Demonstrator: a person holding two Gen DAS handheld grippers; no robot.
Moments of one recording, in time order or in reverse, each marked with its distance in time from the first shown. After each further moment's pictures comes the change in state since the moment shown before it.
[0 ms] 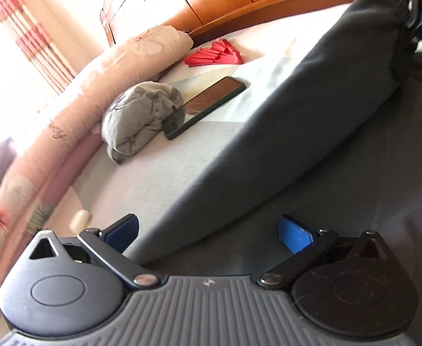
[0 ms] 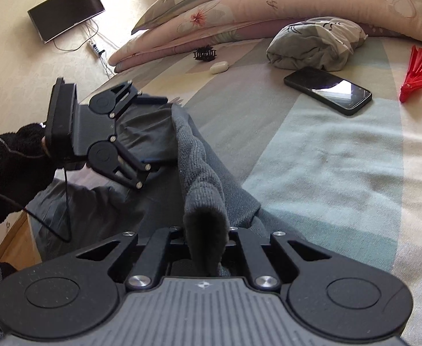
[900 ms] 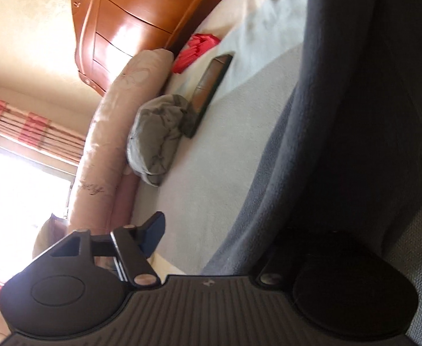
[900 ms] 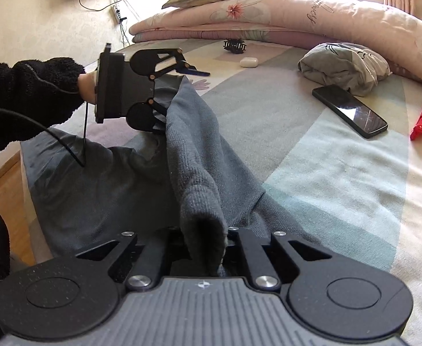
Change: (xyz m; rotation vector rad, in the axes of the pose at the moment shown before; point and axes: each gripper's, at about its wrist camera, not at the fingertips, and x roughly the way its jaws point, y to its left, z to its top) left arm 0.013 -0.011 -0.032 0.442 -0.033 0.168; right arm -0.010 0.060 -0.021 -0.216 0.051 -0.081
